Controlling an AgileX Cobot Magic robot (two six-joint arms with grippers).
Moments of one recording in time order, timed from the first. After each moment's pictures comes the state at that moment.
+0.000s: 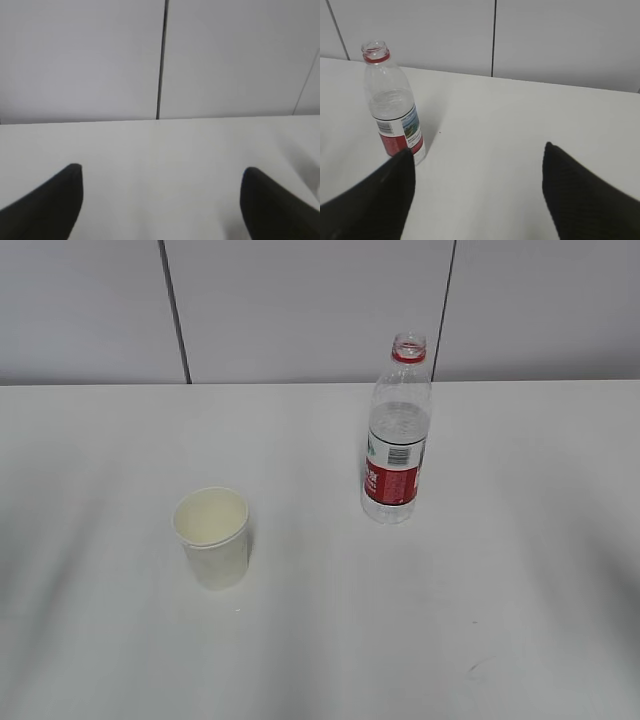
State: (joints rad) left arm -0.12 0.58 -0.35 -0.03 0.01 0.01; right arm 0.09 0.63 -0.49 0.11 0.26 -0.16
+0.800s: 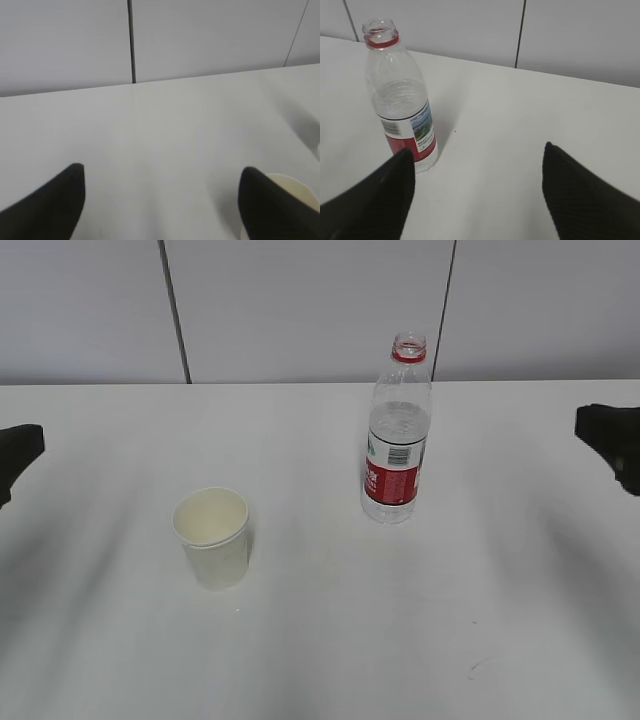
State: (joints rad) left arm -0.23 0.97 -0.34 0.00 -0.25 0.01; right arm 0.18 0.96 -0.49 0.11 -0.03 -0.16
